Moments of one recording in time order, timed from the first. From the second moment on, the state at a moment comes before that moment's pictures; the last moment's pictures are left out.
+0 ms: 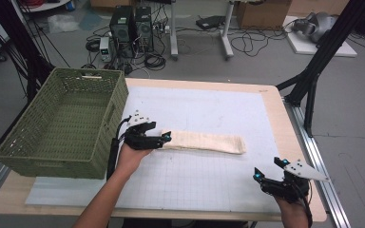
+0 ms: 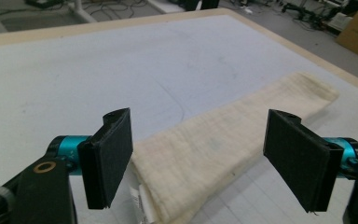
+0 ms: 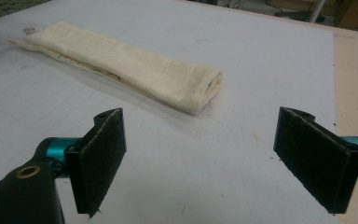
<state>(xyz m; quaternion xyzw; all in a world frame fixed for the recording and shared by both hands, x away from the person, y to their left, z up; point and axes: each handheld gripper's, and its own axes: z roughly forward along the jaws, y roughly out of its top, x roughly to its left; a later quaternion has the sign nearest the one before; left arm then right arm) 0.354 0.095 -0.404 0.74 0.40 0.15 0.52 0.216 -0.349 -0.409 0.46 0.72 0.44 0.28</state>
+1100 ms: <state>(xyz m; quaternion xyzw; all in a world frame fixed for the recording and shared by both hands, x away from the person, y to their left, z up) 0.363 0.061 -0.445 0.81 0.40 0.15 0.39 0.216 -0.349 -0.409 0.45 0.72 0.44 0.28</state>
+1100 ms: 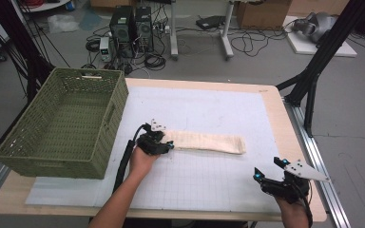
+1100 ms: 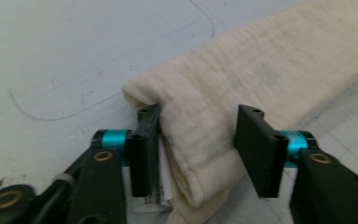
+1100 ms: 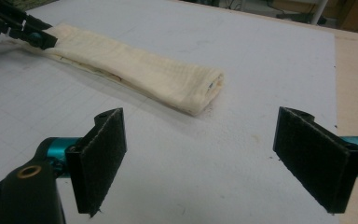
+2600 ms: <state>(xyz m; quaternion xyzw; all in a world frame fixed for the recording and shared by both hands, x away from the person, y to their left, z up) 0.355 0.071 -0.439 0.78 0.39 0.15 0.47 0.273 -0.322 -0.404 0.42 0.74 0.45 0.27</state>
